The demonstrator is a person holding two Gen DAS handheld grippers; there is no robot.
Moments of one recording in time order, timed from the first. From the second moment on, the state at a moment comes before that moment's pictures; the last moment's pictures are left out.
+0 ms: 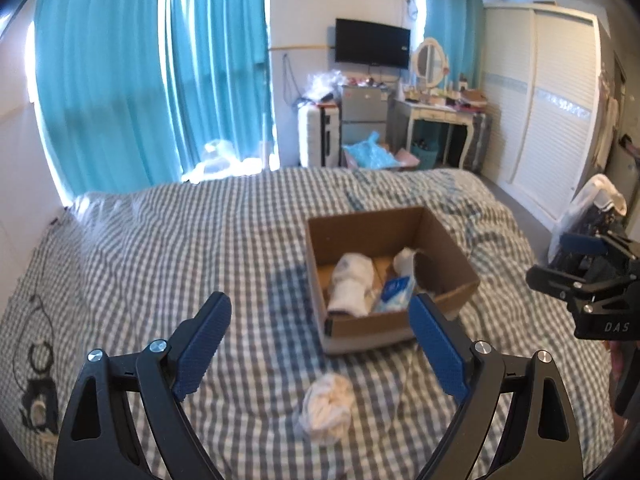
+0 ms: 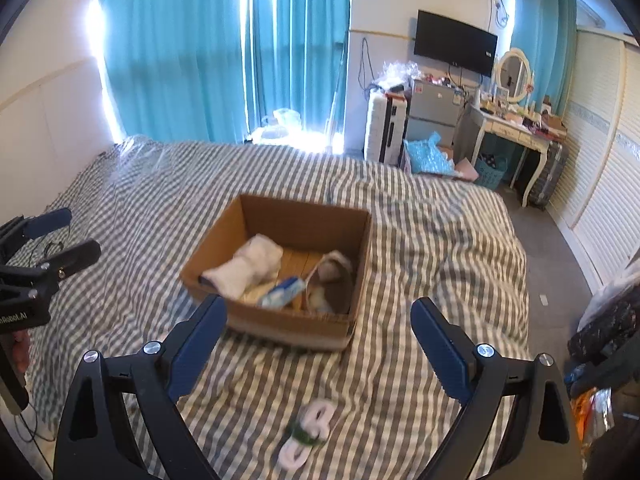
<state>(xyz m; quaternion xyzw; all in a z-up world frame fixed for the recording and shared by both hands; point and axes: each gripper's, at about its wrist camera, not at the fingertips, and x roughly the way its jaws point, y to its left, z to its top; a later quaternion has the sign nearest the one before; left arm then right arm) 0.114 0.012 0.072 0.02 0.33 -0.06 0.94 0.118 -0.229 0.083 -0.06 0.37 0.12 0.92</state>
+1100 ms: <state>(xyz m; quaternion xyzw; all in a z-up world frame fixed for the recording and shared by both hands) 0.132 0.002 -0.122 0.05 0.48 -0.07 0.87 0.110 -0.233 -0.128 -0.08 0.55 0.13 0.82</state>
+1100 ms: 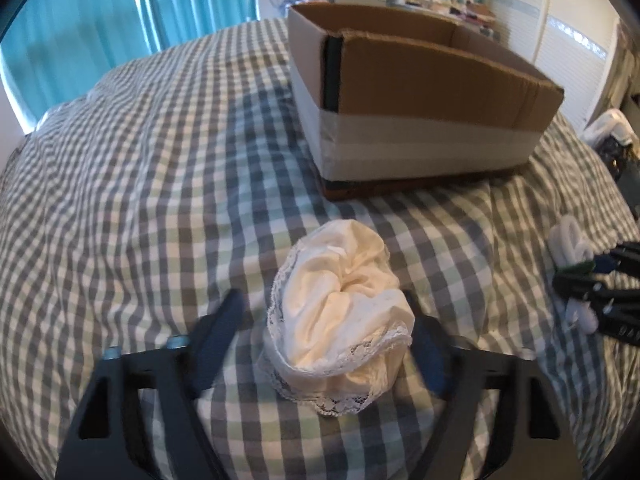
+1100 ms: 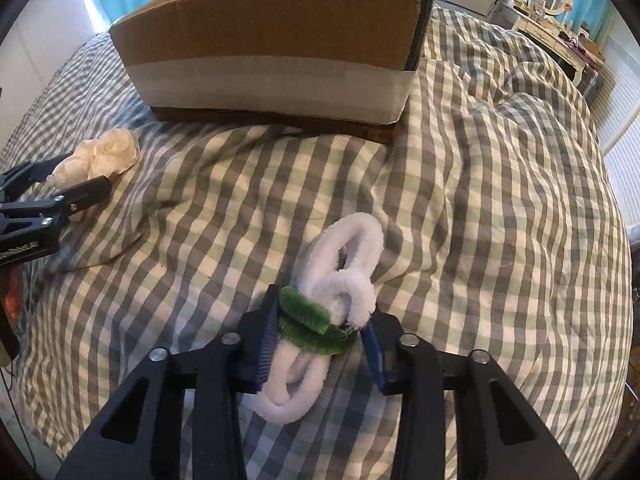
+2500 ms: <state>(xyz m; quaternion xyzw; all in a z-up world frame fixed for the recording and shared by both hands) 0.138 -0.035 0.066 0.03 0.35 -0.14 0.93 0.132 -0.209 0.097 -0.08 0.35 0.18 0.92</state>
